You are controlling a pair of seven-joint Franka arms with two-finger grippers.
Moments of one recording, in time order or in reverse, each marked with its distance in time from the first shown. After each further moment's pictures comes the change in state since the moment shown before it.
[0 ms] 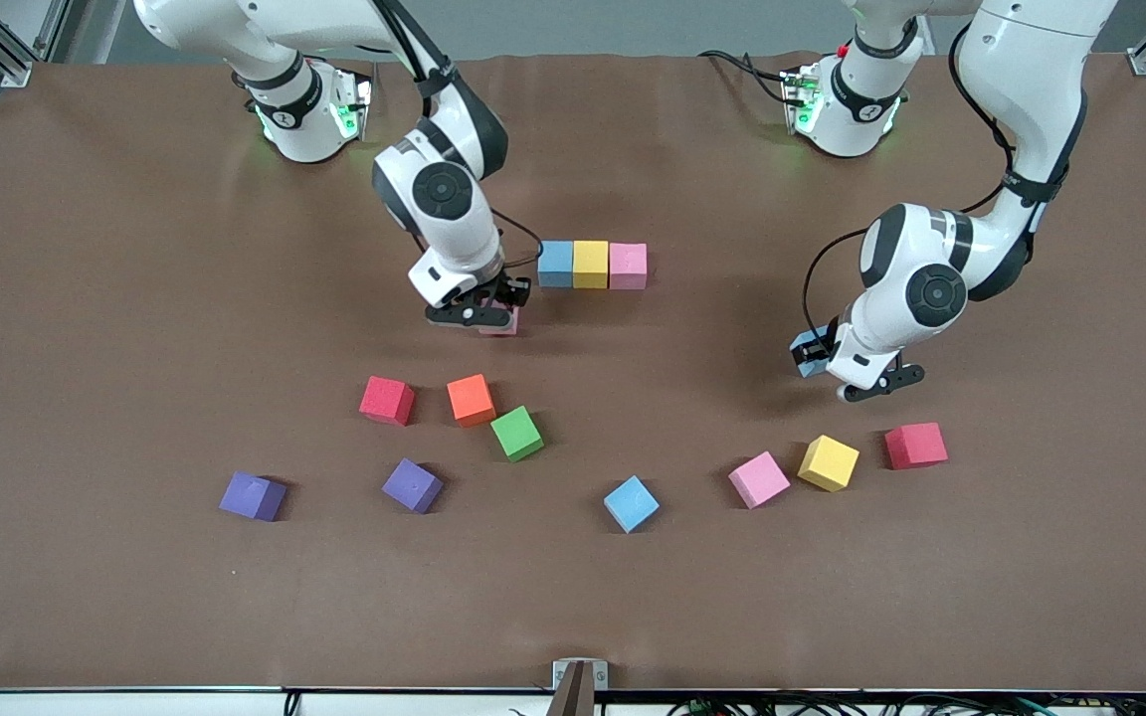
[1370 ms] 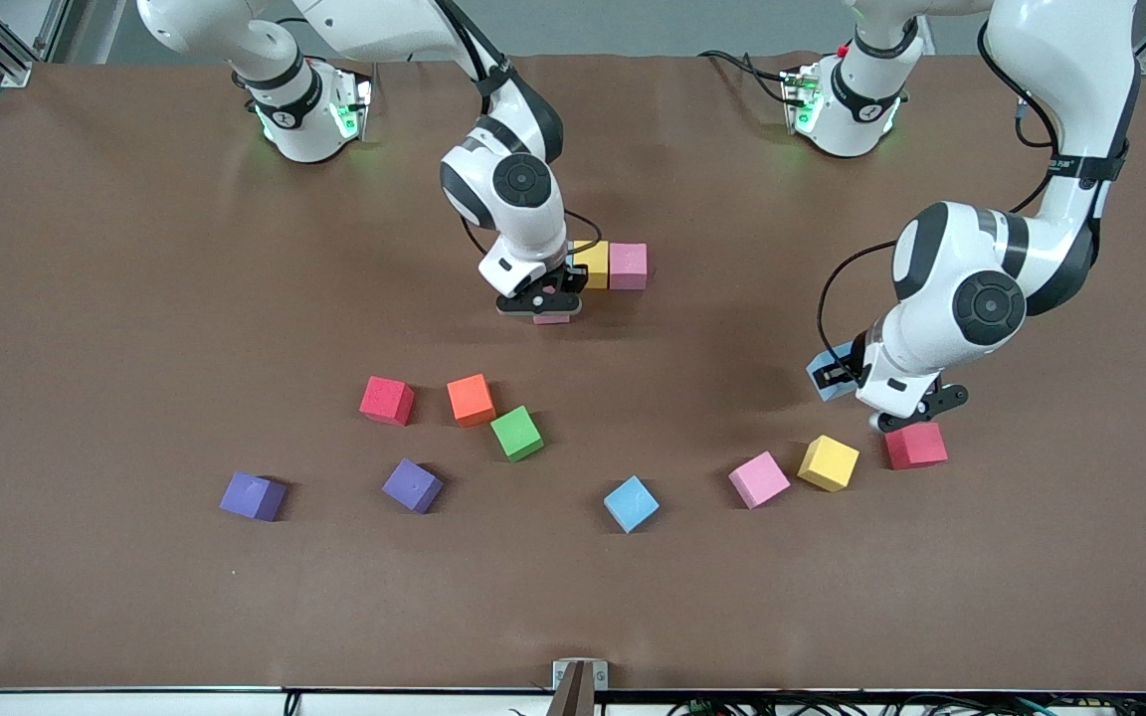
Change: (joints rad) left arm -0.007 -0.031 -0.003 0.268 0.000 -0.283 -0.043; right arm 0.109 0.149 0.000 0.147 0.000 0.001 0.051
